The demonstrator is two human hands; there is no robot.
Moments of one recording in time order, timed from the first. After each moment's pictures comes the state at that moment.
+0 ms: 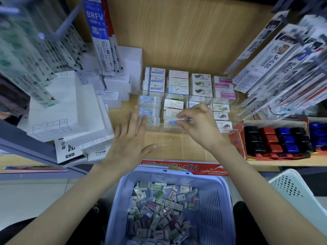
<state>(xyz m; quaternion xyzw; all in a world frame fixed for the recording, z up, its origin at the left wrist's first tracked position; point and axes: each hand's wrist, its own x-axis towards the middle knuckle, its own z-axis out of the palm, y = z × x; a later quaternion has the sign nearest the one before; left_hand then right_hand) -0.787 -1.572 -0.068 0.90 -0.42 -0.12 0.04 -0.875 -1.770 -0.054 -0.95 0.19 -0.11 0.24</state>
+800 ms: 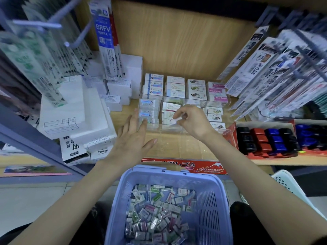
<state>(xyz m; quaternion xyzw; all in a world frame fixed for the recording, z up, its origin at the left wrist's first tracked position) -0.792 -1.572 -0.054 0.89 -0.41 -0.15 0.12 -0.862 -1.766 -0.037 -0.92 0.24 -0.03 0.30</state>
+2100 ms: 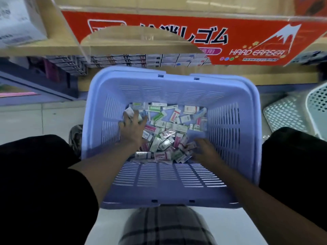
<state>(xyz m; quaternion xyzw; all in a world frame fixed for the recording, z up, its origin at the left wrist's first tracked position) -0.913 -1.512 -0.384 0.86 -0.38 -0.30 -0.15 -1.131 -1.666 -0.364 -0.78 0.41 0.24 0.41</state>
